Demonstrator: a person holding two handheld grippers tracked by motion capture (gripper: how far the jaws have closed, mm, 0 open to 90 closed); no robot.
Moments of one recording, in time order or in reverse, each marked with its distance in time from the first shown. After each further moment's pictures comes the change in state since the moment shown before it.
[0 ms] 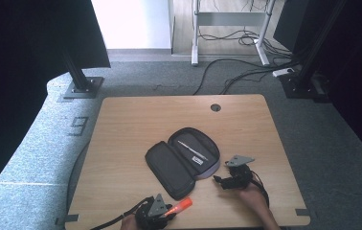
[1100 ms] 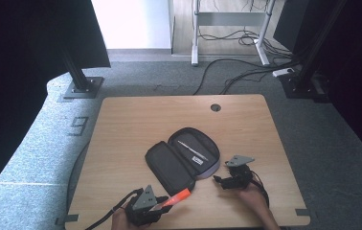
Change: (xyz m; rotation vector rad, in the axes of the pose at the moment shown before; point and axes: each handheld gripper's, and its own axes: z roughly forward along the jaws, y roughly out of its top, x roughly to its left) left arm 0.013 0.025 -0.052 -0.131 -0.014 -0.018; right arm 0.000 0.000 0.000 0.000 0.000 0.001
